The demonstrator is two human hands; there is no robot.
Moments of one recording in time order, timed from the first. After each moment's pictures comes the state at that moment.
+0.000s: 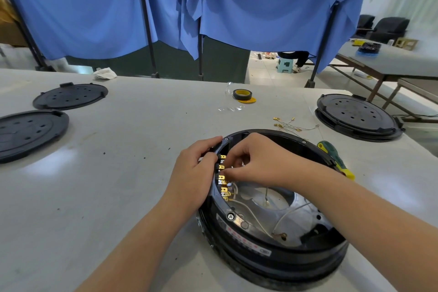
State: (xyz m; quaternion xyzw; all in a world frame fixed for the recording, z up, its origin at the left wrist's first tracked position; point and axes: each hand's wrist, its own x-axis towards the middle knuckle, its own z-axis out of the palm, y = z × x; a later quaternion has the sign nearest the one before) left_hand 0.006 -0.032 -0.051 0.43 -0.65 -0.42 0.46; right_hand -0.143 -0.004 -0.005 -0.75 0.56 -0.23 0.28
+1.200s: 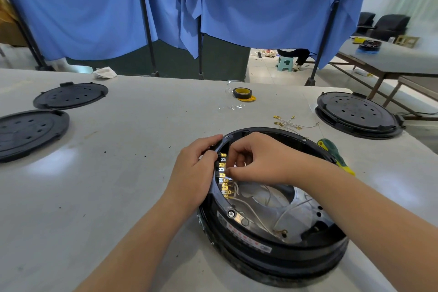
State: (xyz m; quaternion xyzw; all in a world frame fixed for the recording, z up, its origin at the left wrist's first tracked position) left_hand 0.005 -0.032 -0.051 0.43 -0.63 -0.45 0.47; right_hand -0.149 -0.007 -0.007 -0.75 0.57 -0.21 0.26
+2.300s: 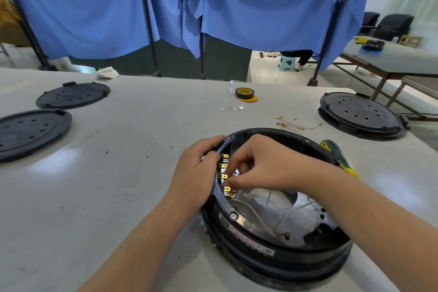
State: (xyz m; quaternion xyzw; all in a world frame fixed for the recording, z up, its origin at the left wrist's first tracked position) left_hand 0.004 -0.031 -0.050 0.43 -0.64 -0.44 0.46; right_hand -0.144 0.004 0.000 -0.76 0.54 -0.20 0.30
